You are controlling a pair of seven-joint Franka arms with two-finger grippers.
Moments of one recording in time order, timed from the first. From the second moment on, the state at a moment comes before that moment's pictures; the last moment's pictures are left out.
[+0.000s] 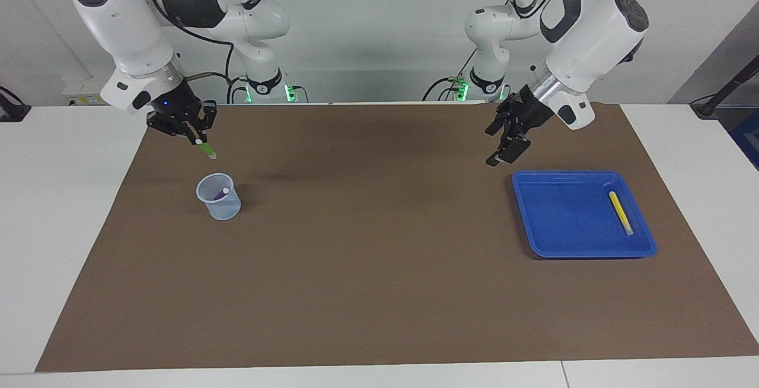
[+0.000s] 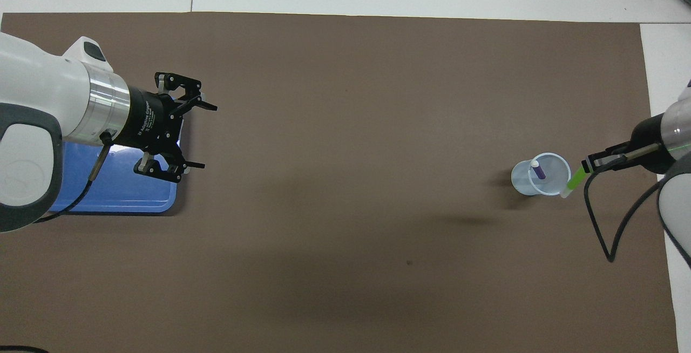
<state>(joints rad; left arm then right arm) 0.06 0.02 -0.30 -1.75 -0.40 1.84 -1.45 0.10 -0.07 -0.11 -1.78 0.04 1.66 -0.24</state>
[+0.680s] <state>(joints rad) 0.18 0.01 -0.29 -1.81 -0.40 1.93 -1.46 0.09 -0.07 -0.10 -1.79 0.37 1.63 0.01</state>
